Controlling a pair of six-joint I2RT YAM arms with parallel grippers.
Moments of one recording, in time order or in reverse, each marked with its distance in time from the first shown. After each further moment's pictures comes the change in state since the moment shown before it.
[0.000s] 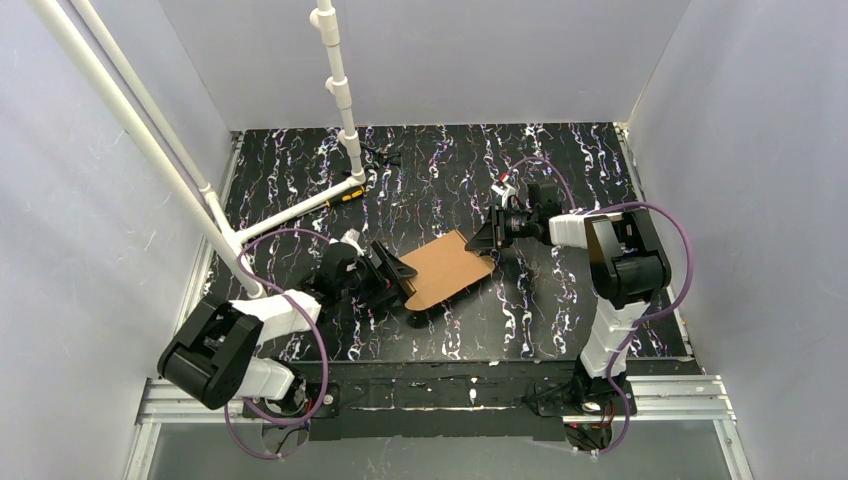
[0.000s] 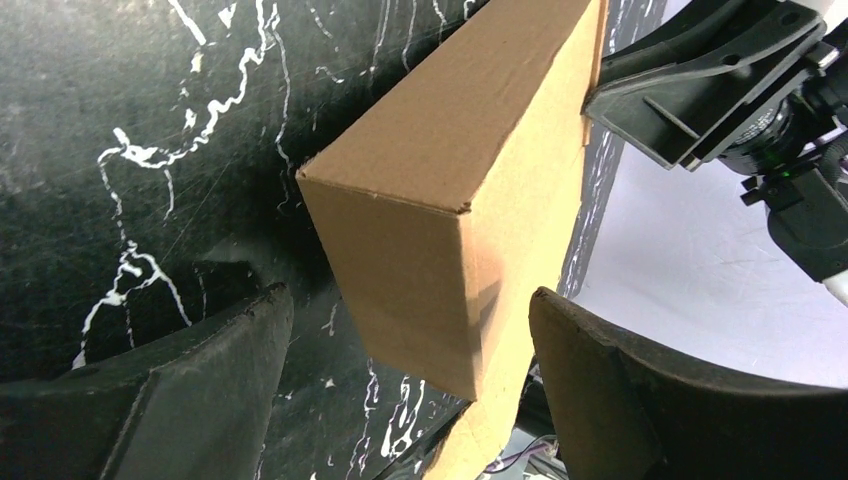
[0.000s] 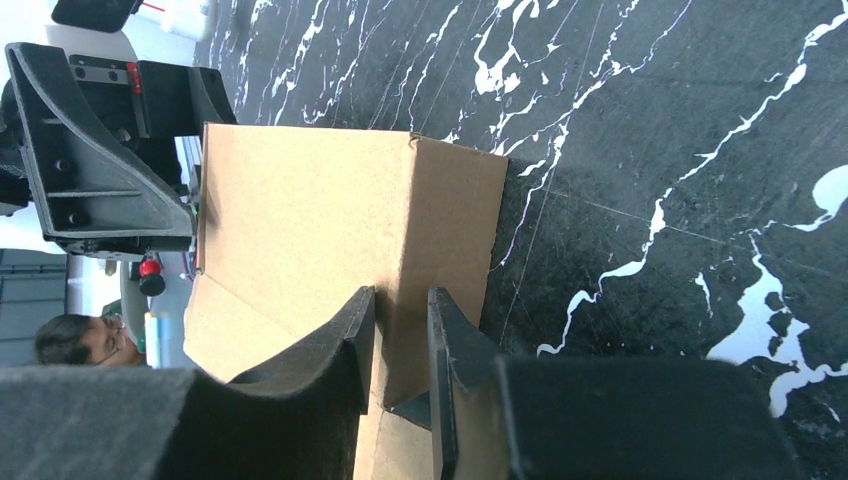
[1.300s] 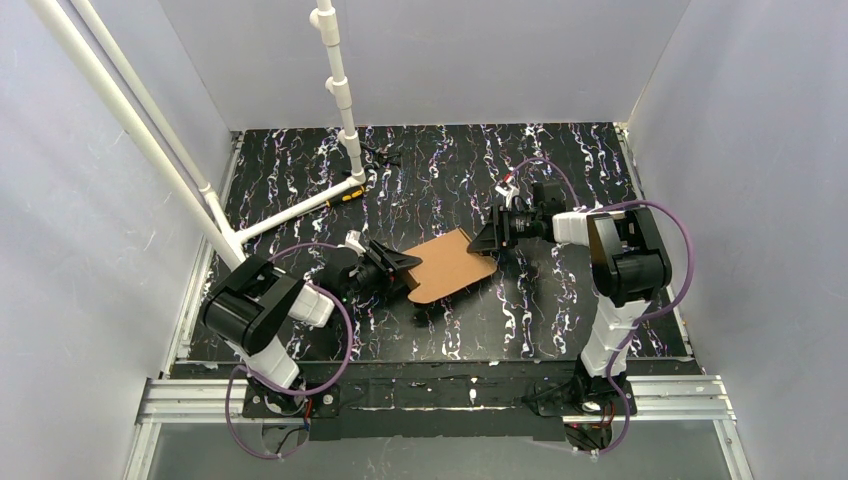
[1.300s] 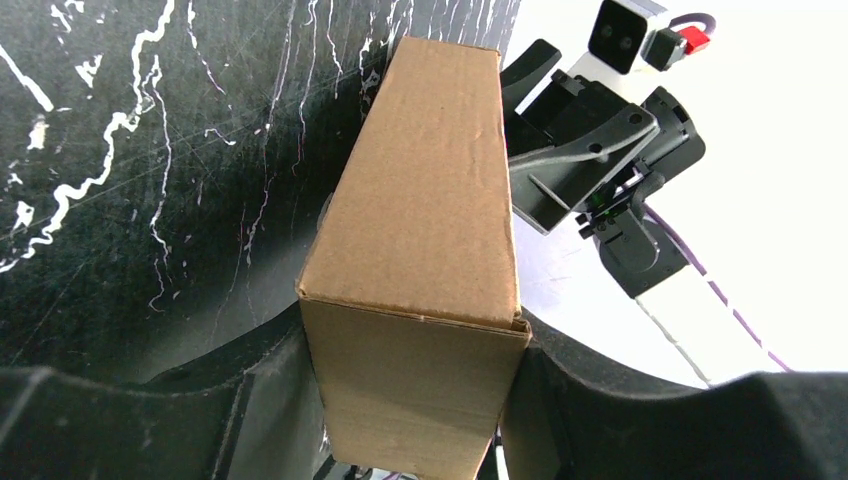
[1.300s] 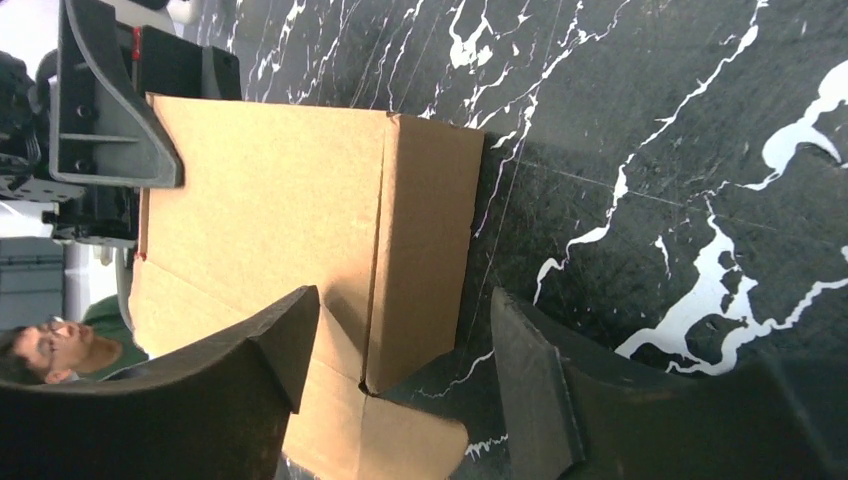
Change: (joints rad) left arm 0.005 0.319 -0.053 0.626 0.056 -0.345; right arm -0.029 0.014 0.014 -0.042 -0.028 -0.033
